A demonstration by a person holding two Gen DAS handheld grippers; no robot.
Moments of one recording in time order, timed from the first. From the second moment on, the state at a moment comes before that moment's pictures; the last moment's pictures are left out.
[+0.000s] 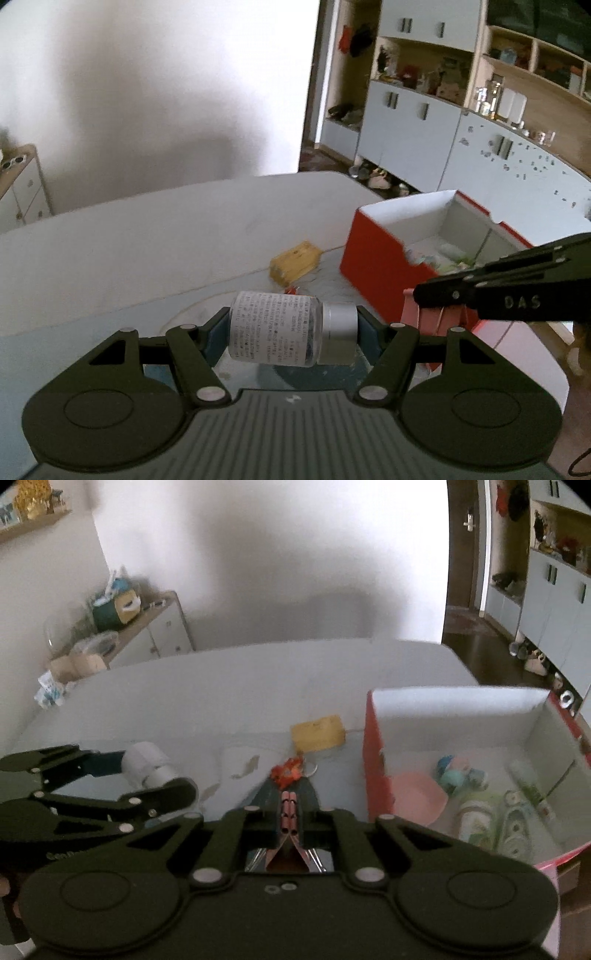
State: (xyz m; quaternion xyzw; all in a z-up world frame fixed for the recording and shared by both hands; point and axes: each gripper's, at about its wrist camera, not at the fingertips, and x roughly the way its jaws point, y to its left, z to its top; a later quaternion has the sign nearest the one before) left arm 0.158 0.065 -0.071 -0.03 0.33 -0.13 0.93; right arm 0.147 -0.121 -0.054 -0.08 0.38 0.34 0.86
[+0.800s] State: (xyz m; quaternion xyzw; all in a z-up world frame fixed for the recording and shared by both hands) left arm 0.224 -0.091 -0.030 0.01 0.33 -0.15 0.93; right arm 0.257 -0.256 -0.042 -0.06 0.36 0.31 0.88
